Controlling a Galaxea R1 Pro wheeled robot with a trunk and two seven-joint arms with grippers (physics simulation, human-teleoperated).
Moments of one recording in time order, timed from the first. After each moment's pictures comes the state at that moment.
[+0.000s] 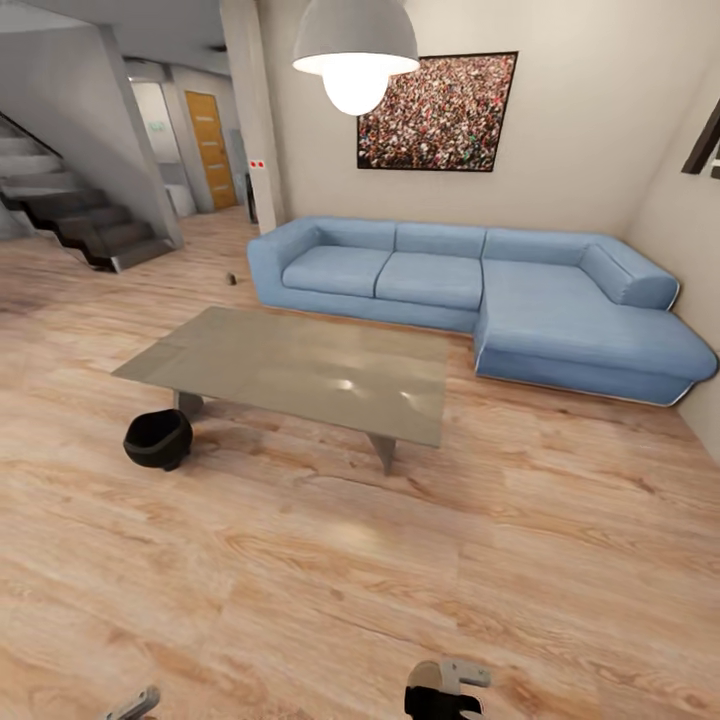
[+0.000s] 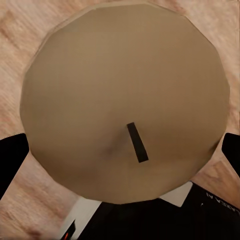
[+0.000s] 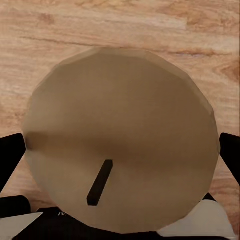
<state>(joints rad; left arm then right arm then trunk) -0.18 0.33 -0.27 -0.73 0.97 0.43 0.31 -0.21 0.06 0.43 -0.79 -0.54 0.26 -0.39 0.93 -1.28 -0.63</state>
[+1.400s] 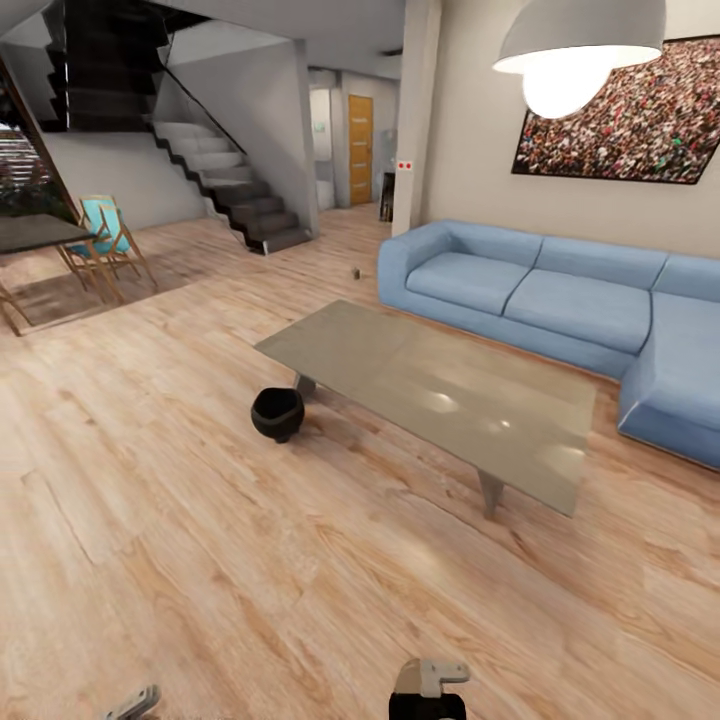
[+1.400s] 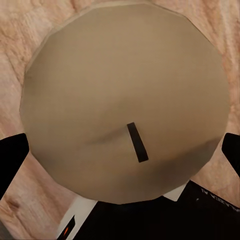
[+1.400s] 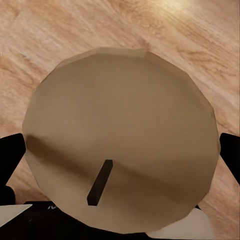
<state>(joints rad) -0.18 0.33 -0.26 -0.73 0.98 0.43 0.30 -0.21 0.12 0.43 -0.75 -0.36 0.25 -0.39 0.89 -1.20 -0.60</state>
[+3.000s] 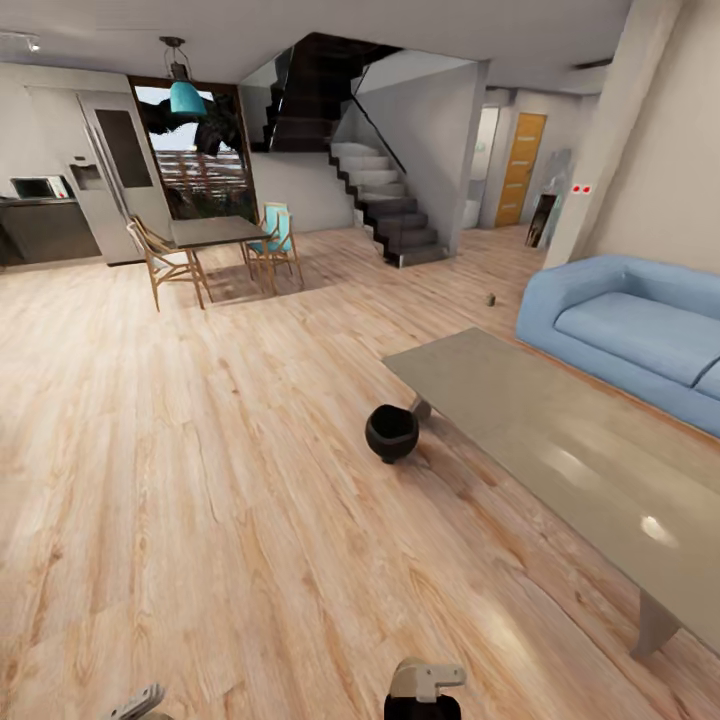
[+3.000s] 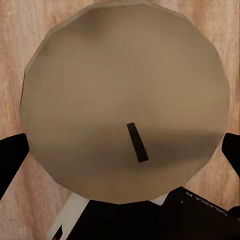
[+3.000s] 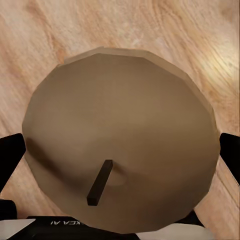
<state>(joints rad) -0.18 0.33 -0.27 -0.73 0.97 0.43 0.26 -0.21 0.13 0.46 -0.71 -0.36 0.19 -0.39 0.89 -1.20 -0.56</state>
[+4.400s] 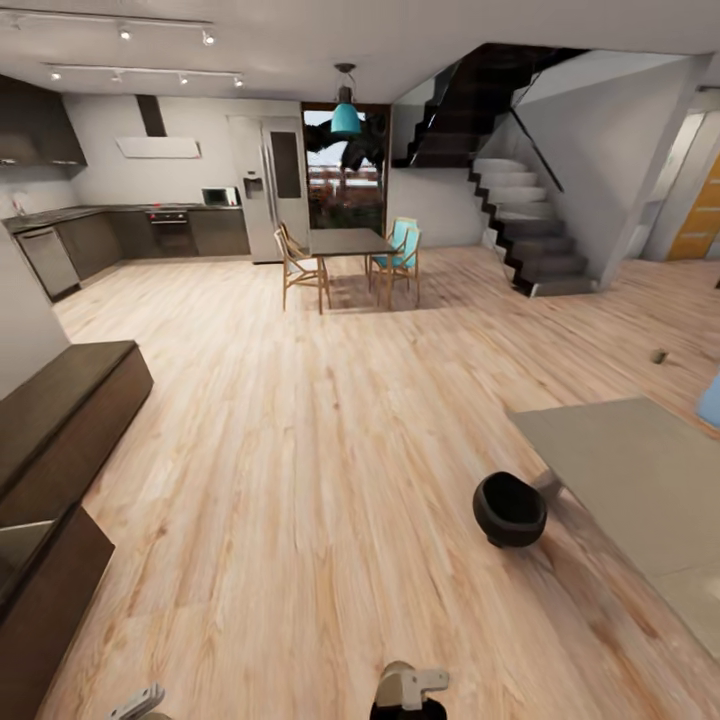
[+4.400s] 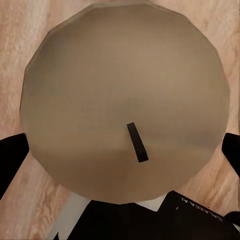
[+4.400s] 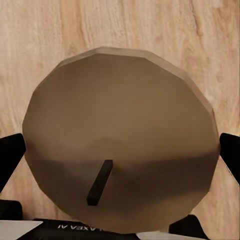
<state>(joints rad) -0.18 0.33 -0.27 -0.73 0.97 0.43 0.26 -0.21 0.15 0.52 -0.69 -0.35 0.17 -0.39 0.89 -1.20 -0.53</state>
